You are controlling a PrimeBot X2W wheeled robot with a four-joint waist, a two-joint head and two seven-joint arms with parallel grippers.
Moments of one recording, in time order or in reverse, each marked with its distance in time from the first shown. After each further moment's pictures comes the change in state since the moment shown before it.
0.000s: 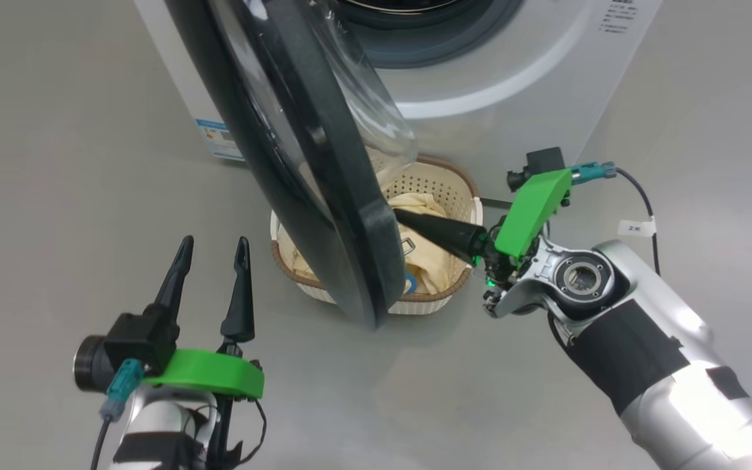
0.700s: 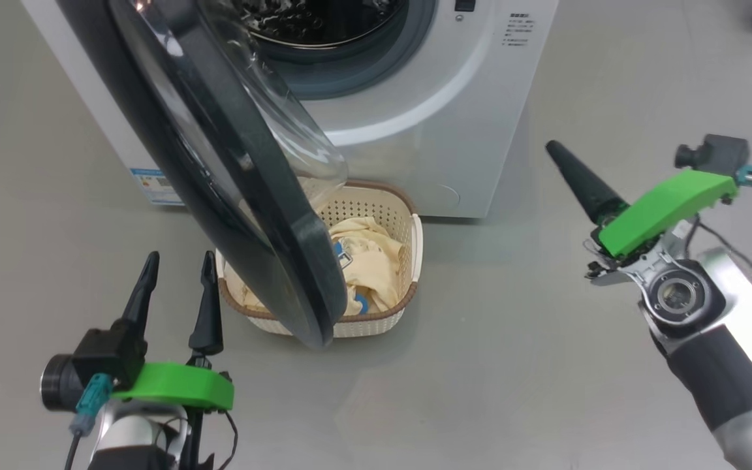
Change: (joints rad) left arm 0.043 0.021 0.075 -0.003 0.024 -0.012 0.000; right arm 0.118 -0.198 -0.120 -0.174 -0.313 0.000 -0.451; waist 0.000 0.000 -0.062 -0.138
